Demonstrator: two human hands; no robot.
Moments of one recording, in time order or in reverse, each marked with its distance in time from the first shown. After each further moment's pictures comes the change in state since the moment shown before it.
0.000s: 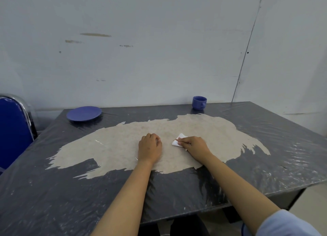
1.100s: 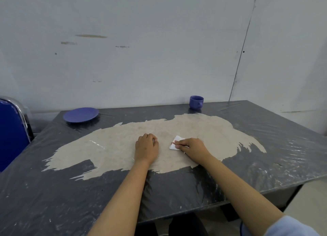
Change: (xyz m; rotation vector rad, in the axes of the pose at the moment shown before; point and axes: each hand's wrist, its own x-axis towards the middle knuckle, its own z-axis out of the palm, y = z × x) left_hand -0.001 0.000 0.000 0.005 -0.007 0.002; right_hand -0.016 -0.005 -0.007 0.001 -0.041 -0.030
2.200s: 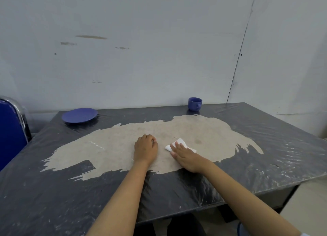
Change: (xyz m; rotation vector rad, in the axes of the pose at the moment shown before) left_hand 0.000 -0.001 0.001 0.008 0.001 -0.004; right_hand -0.028 -0.031 0.004 -0.301 -0.404 0.060
